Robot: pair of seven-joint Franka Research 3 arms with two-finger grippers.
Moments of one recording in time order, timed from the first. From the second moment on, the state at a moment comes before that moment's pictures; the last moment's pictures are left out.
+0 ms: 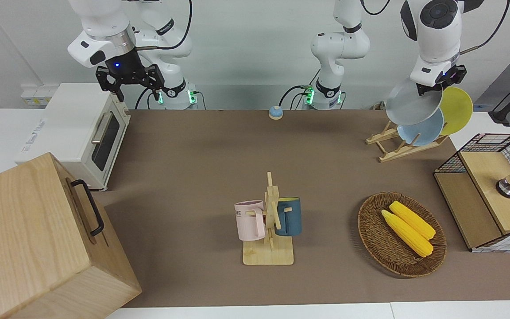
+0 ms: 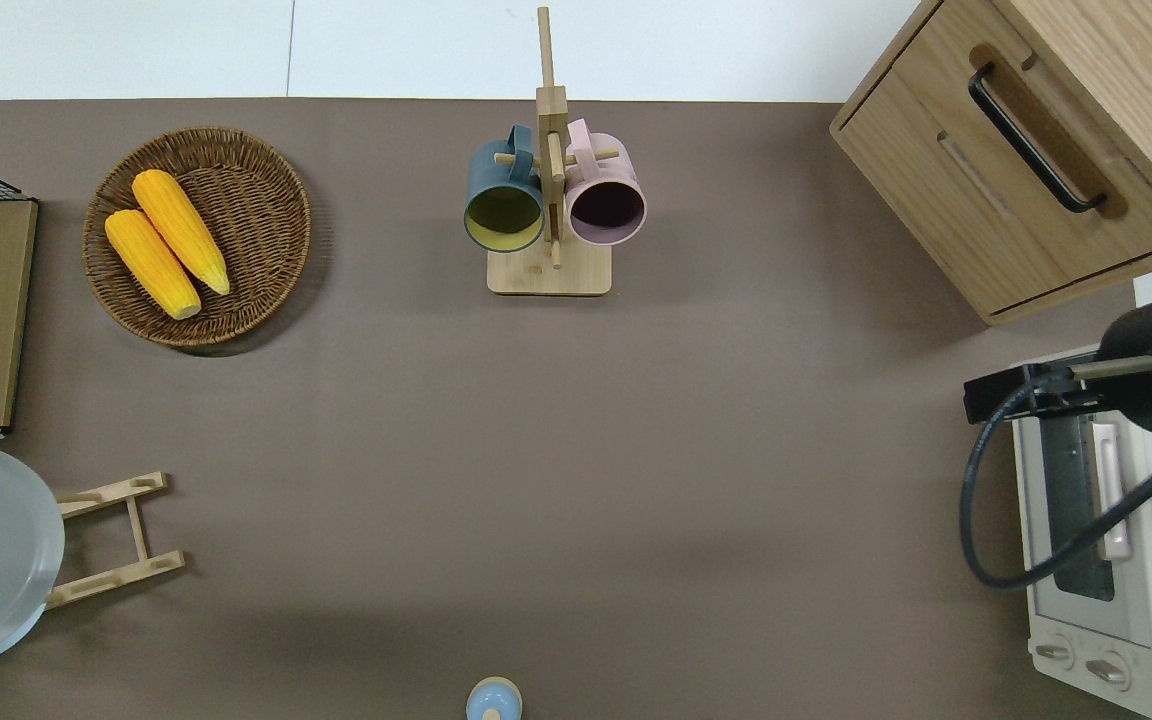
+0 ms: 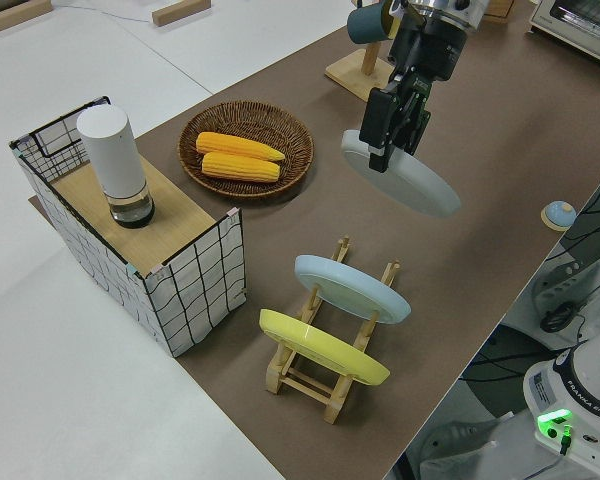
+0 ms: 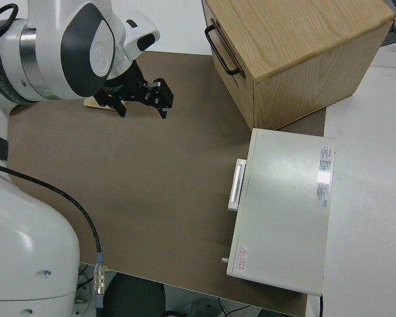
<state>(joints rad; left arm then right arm) -0.08 -0.28 0.12 -2.01 0.70 1.55 0.03 -0.08 -0.02 0.19 -1.50 0.00 1.41 0.06</state>
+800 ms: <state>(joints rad) -0.09 -0.26 0.05 -2.15 0.86 1.56 -0.26 -0.08 -0.02 0.19 -1.50 0.00 1.41 0.06</state>
